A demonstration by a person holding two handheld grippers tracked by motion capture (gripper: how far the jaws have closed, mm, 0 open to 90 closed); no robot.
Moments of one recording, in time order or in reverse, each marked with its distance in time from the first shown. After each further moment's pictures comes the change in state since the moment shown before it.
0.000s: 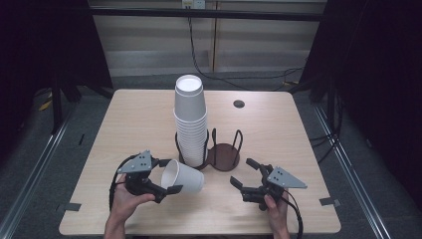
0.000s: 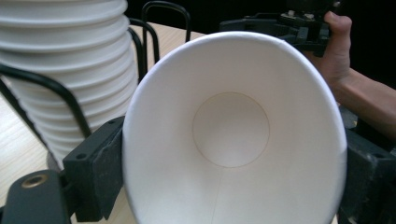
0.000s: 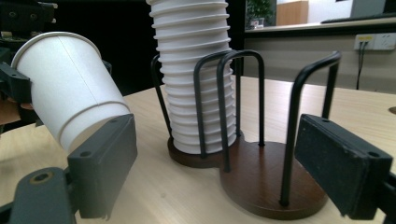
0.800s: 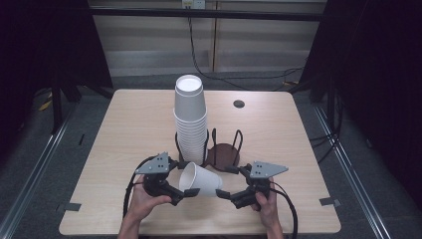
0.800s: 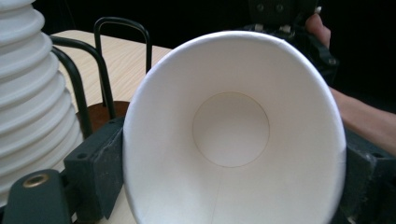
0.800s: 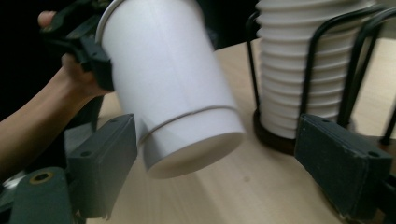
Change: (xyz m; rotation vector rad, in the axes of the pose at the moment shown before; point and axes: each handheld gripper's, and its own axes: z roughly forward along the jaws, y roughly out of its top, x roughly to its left) left arm -0.013 0.007 0.039 -0.046 -0.112 0.017; right arm 0.013 0.019 0.029 0.212 0.348 0.013
